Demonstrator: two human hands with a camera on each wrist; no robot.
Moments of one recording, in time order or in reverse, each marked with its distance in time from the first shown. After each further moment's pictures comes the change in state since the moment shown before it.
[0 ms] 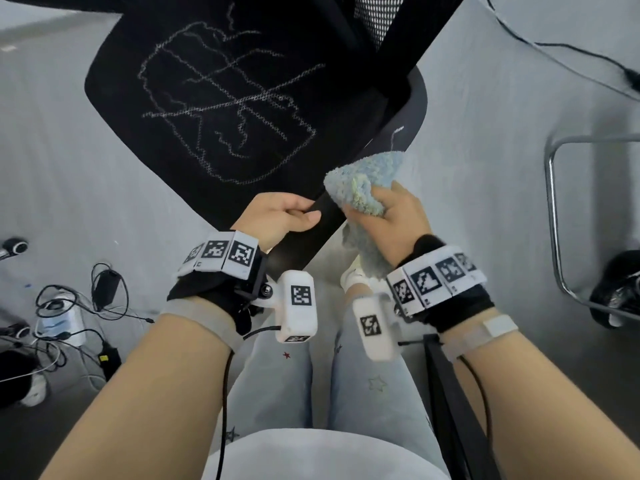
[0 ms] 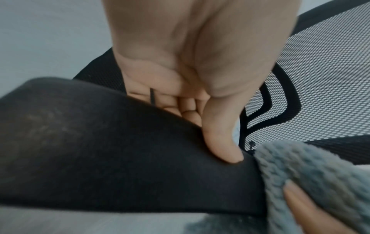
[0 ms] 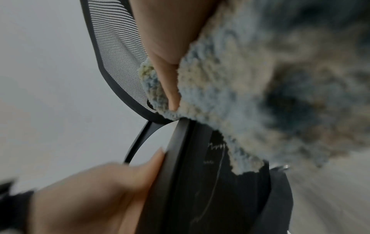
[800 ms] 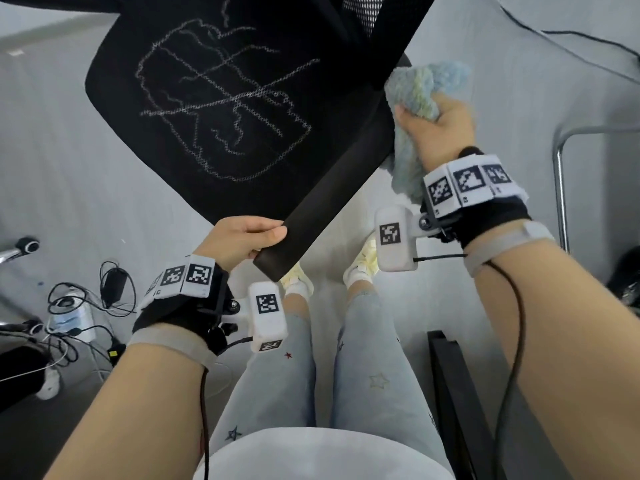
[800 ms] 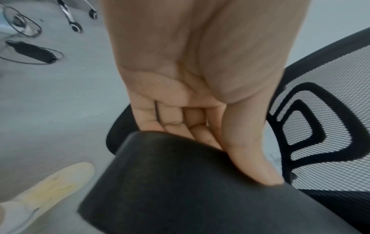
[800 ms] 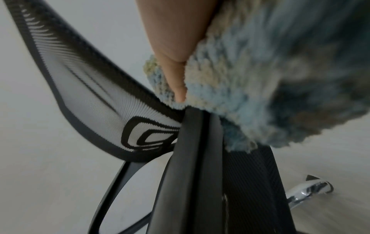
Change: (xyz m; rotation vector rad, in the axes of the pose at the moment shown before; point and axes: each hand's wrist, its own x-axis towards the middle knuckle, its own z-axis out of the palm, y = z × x) left_hand -0.011 -0.043 -0.020 -0.108 0.067 -0.073; right_hand 0.065 -0.002 -0.060 0.148 0.237 0.144
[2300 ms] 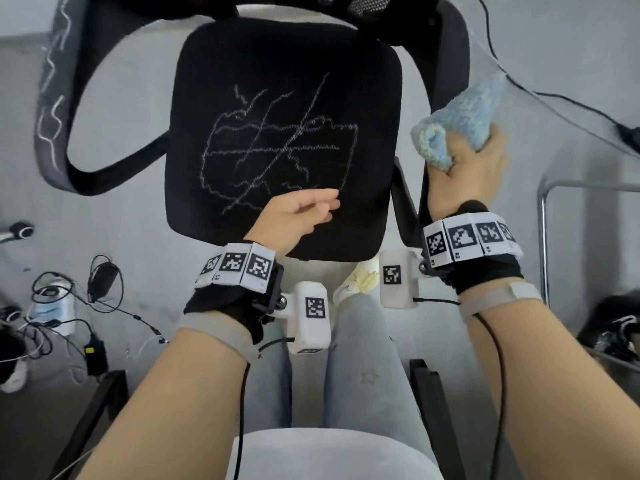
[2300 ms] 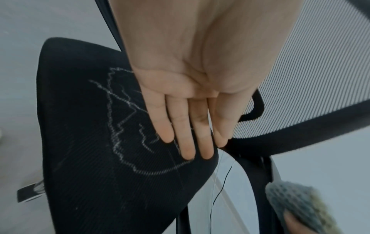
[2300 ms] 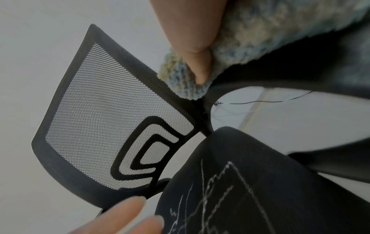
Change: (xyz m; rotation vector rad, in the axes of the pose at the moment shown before) left_hand -0.016 0.054 0.042 0.038 -0.076 0.276; right_hand -0.018 0.000 -0.017 -0.362 0.269 -0.178
